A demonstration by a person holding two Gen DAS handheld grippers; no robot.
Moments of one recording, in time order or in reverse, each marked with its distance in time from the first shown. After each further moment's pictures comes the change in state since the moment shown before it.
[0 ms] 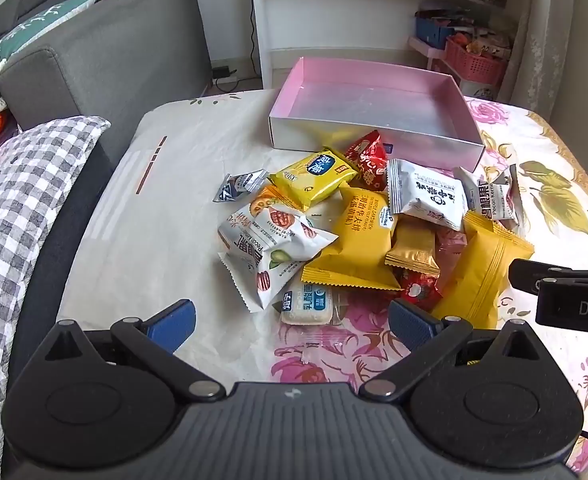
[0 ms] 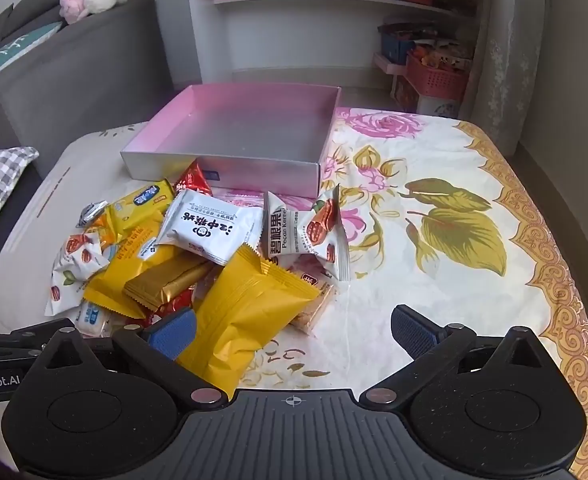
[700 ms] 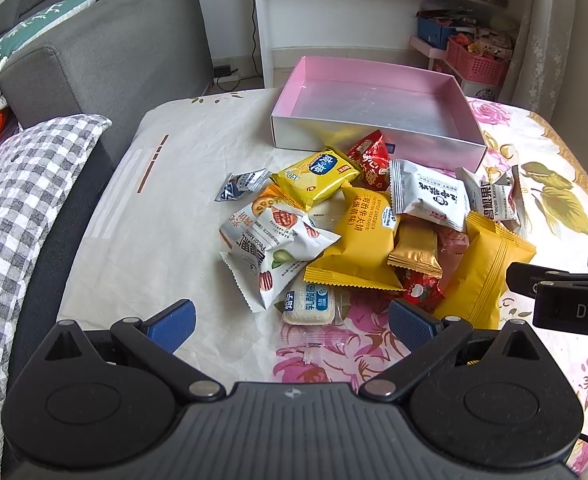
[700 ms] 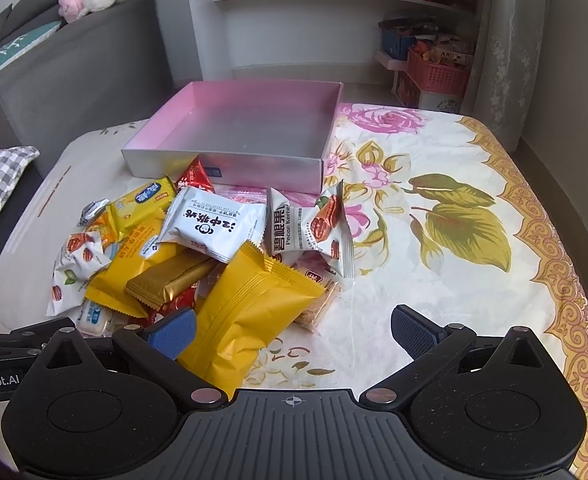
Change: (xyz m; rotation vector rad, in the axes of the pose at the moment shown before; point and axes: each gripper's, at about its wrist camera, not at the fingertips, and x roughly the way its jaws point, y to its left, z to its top) left arm 0.001 0.001 0.000 0.002 0.003 0.004; right arm 0.002 0.002 0.000 0.002 0.008 0.004
